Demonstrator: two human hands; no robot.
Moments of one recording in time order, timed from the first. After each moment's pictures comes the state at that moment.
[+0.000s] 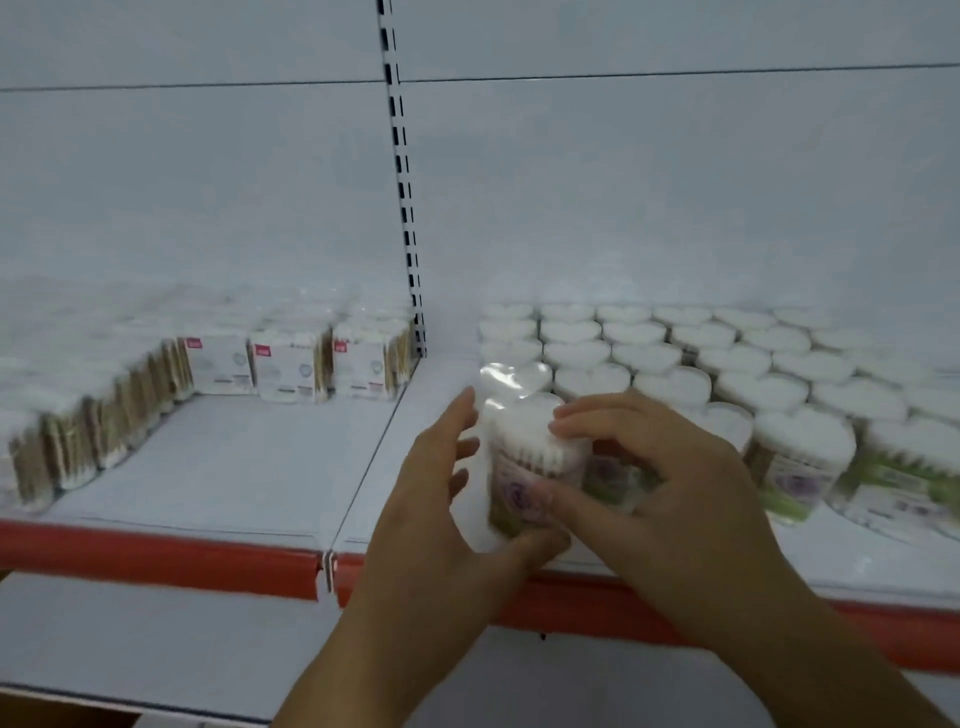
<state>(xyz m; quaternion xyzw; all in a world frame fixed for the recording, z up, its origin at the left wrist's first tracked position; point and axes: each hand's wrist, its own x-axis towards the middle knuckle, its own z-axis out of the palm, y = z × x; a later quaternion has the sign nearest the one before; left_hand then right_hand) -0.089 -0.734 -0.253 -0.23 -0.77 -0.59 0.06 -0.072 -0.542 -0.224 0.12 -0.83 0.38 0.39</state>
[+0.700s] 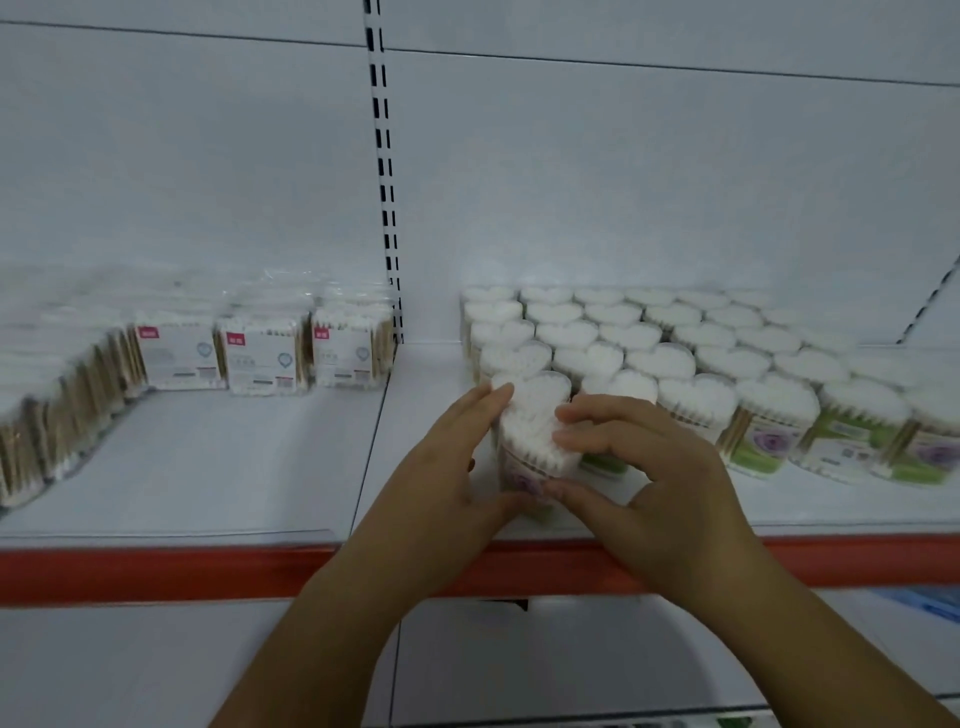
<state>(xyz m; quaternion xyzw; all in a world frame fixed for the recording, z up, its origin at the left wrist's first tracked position) -0.137 -0.755 -0.264 -0.33 -0.81 -0.48 0.01 -0.072 -0.579 -0.255 0.12 -0.86 0.30 0.38</state>
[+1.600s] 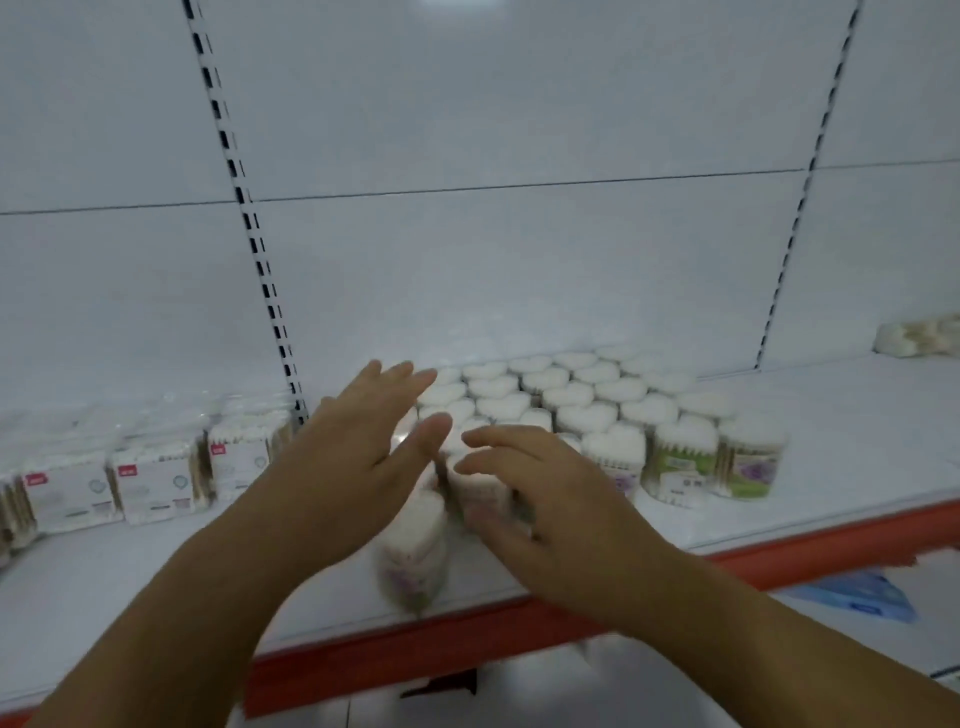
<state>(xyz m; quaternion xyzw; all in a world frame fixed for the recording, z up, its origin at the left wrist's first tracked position) -0.122 -0.714 -0.154 -0.38 -0.88 -0.27 0.08 -0.042 -0.547 -0.203 0.14 -0.91 0.22 0.31</state>
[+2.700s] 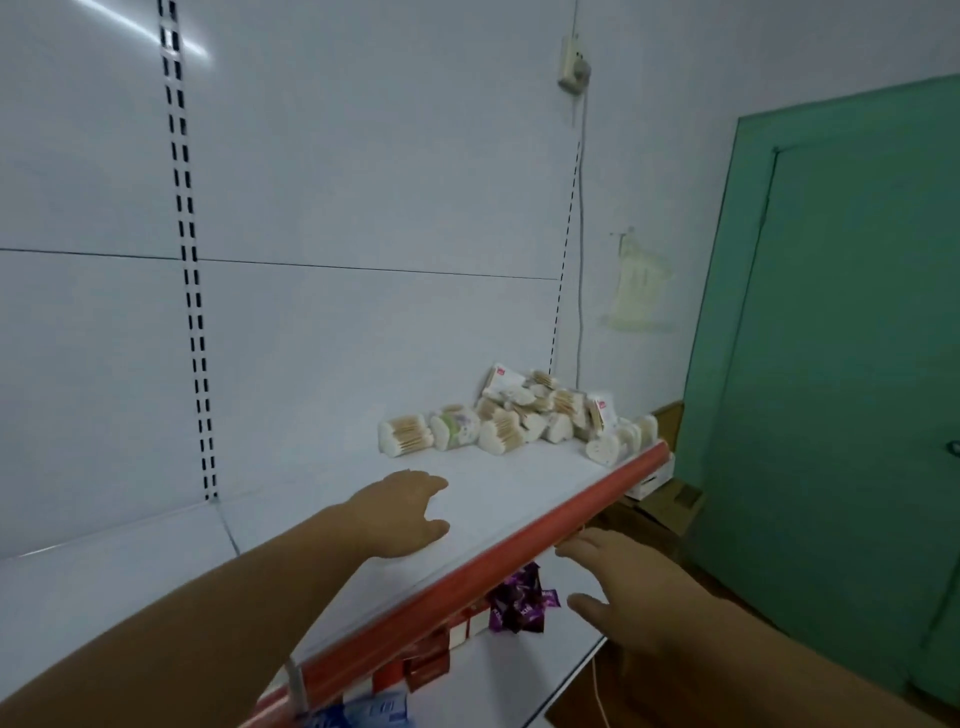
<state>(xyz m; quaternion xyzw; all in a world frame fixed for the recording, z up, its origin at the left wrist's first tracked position) 0.013 -0.045 -0.208 -0.61 -0.79 -0.07 -0.05 0.273 0.037 -0.219 -0.29 -0.96 0.03 0.03</state>
